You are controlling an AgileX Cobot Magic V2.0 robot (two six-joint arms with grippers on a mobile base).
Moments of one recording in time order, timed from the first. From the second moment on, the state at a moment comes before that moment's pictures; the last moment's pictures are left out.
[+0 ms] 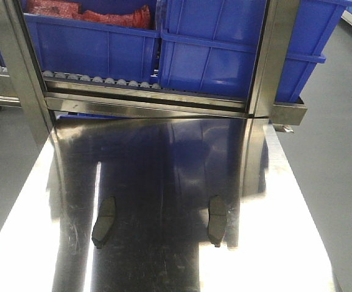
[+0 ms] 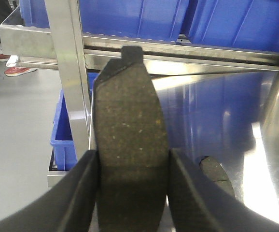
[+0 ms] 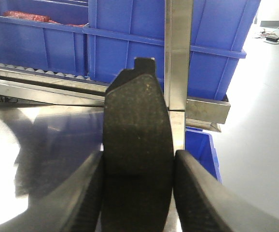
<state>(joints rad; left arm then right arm) -0.09 0.48 -0.37 -0.02 0.29 -0.01 0.21 0.32 -0.47 -0.12 0.43 0.15</state>
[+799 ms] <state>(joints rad) -0.09 0.48 -0.37 -0.02 0.29 -0.01 0.21 0.32 -0.47 -0.12 0.43 0.15</state>
